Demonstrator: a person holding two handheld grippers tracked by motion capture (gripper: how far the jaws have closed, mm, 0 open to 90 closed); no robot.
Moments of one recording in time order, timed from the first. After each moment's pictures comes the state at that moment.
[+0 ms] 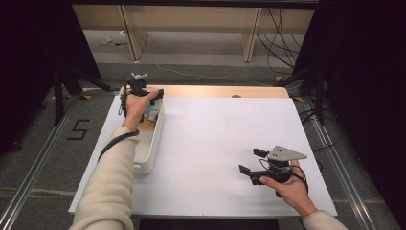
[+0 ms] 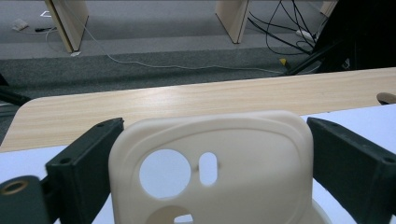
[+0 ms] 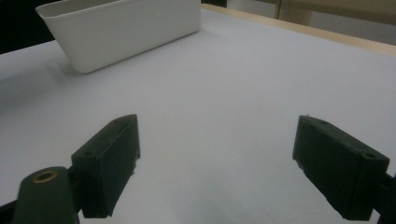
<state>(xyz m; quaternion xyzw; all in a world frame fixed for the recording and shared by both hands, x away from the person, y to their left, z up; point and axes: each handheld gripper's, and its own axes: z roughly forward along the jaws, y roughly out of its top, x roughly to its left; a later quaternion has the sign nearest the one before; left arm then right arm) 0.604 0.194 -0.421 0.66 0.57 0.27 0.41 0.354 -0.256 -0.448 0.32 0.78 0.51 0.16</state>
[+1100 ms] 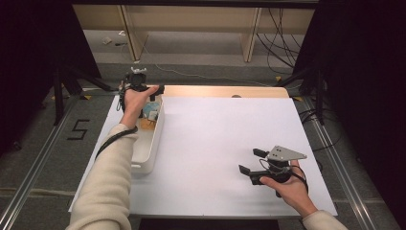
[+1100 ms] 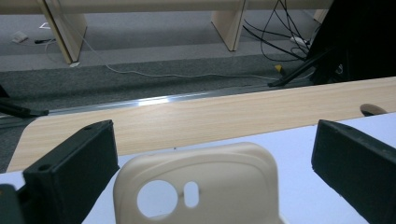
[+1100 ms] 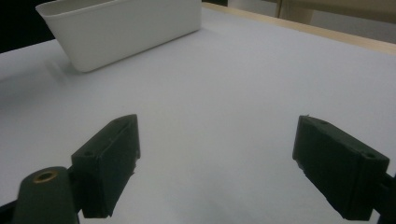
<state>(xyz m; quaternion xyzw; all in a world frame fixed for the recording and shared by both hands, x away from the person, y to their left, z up) 0.600 0.191 -0.396 0.66 0.56 0.27 0.42 0.355 -0.256 -0.449 0.32 0.78 0.51 0.16</state>
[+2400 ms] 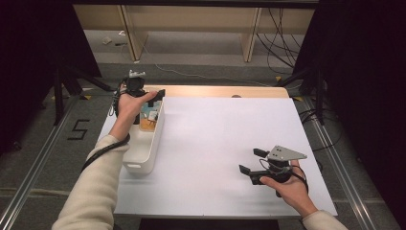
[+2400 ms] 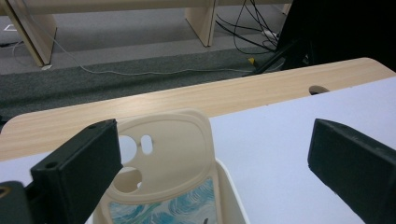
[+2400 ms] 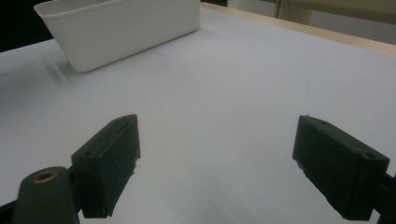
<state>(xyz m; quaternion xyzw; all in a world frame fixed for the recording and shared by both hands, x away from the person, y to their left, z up) 0.556 0.188 -0.377 0.69 0.52 0.25 0.44 0.355 -0.256 -0.448 0.32 0.78 0.50 0.16</state>
